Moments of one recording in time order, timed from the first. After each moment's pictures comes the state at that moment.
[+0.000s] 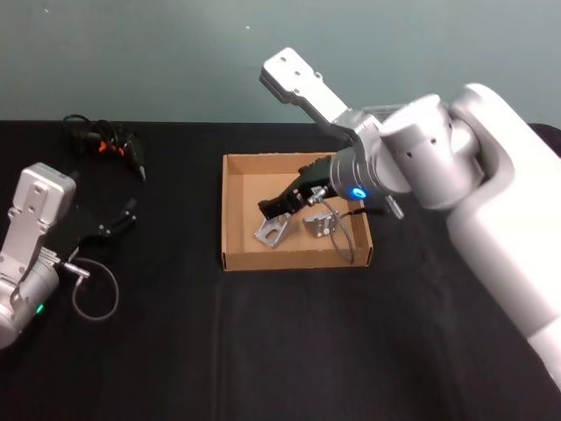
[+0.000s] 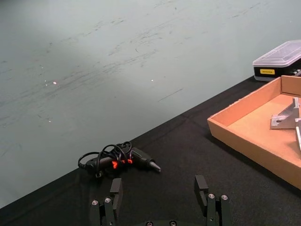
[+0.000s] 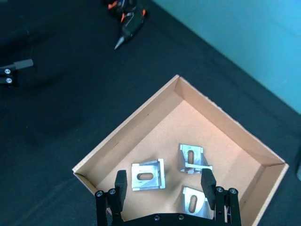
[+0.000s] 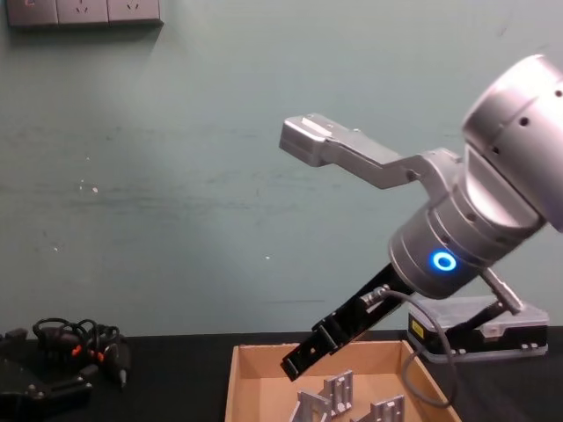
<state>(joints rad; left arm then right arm) -0.20 0.60 0.45 -1.41 -0.25 -0.12 0.03 0.71 0.17 -0.58 -1.30 -0.02 0.91 0.51</state>
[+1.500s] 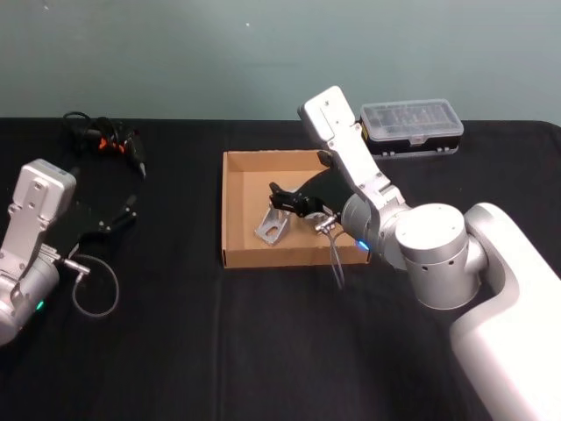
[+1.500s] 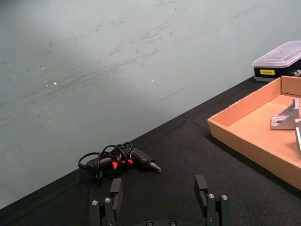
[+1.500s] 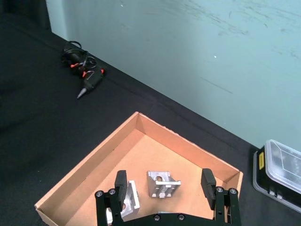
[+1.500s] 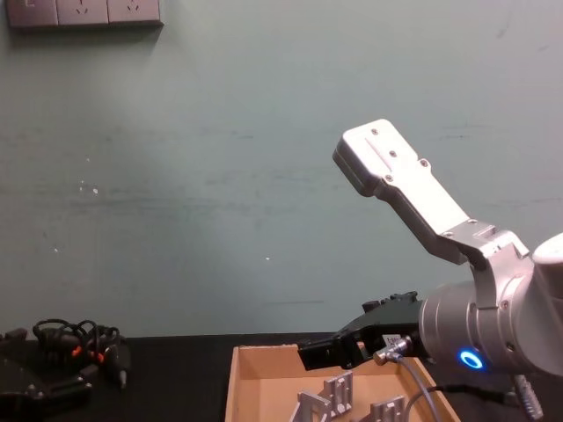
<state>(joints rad) -0.20 0.60 0.45 -1.41 -0.25 -0.12 0.03 0.37 0.10 -0.40 -1.43 -0.14 0.45 0.23</state>
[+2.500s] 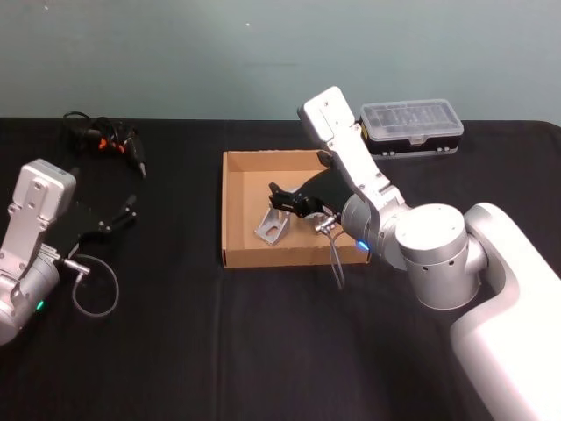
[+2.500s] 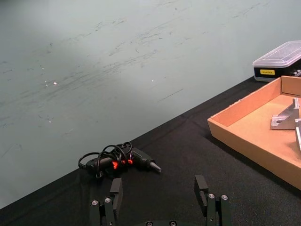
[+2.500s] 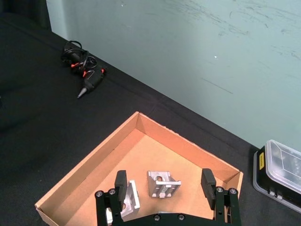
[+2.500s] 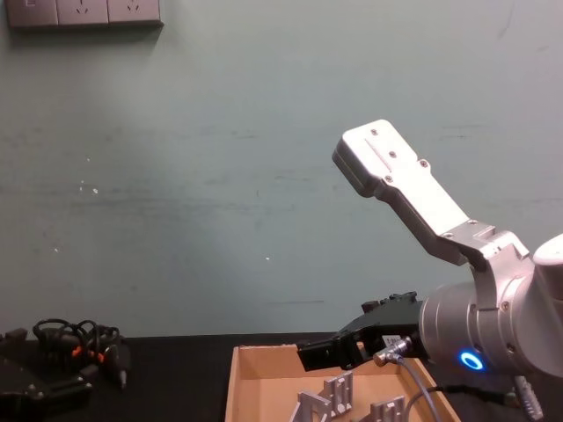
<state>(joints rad) -0.20 0.60 0.45 -1.41 -0.25 -0.12 0.03 0.37 0.10 -0.40 -1.43 -0.14 0.45 0.23</state>
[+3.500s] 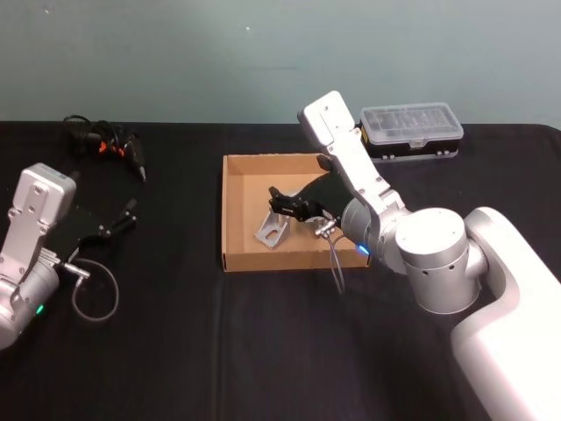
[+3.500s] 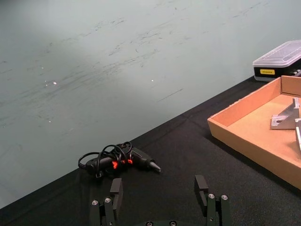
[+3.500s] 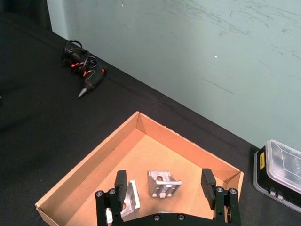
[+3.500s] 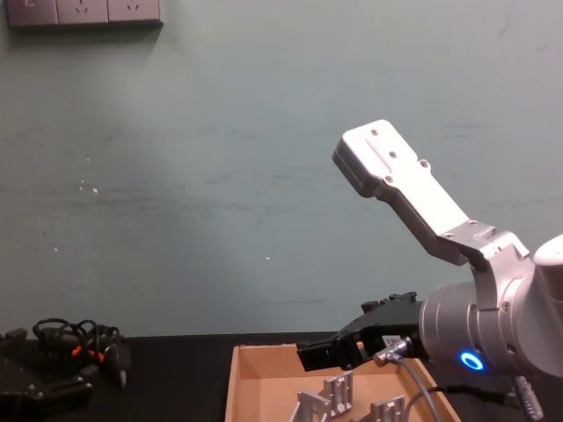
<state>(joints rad) -0.20 0.60 0.45 -1.41 -0.25 -0.12 0.03 0.37 0.10 -0.40 -1.43 -0.14 0.45 0.23</state>
